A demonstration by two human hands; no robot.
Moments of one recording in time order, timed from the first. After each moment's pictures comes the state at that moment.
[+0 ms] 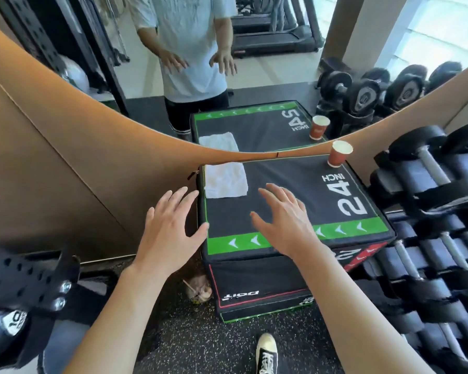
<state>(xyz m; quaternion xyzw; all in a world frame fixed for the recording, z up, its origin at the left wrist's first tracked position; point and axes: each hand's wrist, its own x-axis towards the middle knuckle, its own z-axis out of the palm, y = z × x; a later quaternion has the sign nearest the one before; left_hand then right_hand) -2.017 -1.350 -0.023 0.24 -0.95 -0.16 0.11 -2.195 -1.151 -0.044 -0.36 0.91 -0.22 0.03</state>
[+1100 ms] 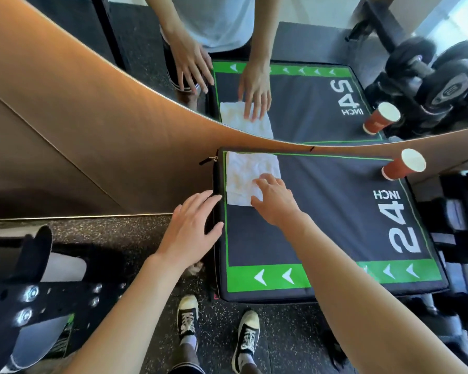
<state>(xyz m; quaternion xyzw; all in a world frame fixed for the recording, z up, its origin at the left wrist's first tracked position) -2.123 -1.497 -0.167 0.20 -0.93 -0.31 0.04 -2.339 -1.365 -0.176 -0.36 0.91 -0.05 0.20</state>
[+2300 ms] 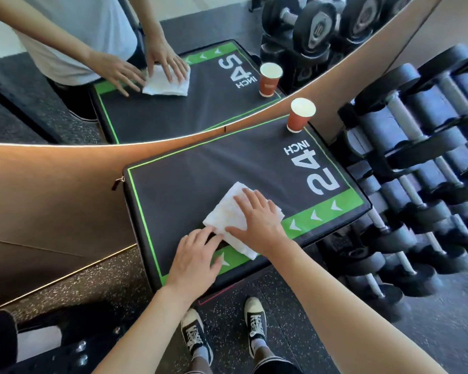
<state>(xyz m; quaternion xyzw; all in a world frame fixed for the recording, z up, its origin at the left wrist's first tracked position) -2.182 -1.334 -0.194 0.01 -0.98 -0.20 -0.04 -2.323 -1.167 -0.202 -0.28 0.94 -0.13 0.15</state>
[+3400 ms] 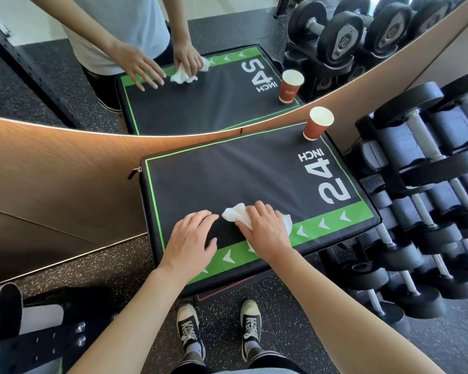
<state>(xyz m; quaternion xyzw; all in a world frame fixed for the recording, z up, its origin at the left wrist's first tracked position) -2.188 -1.358 -0.170 0.08 -0.97 -0.21 0.00 -2.312 -1.169 -0.214 -0.32 0.94 -0.08 0.00</state>
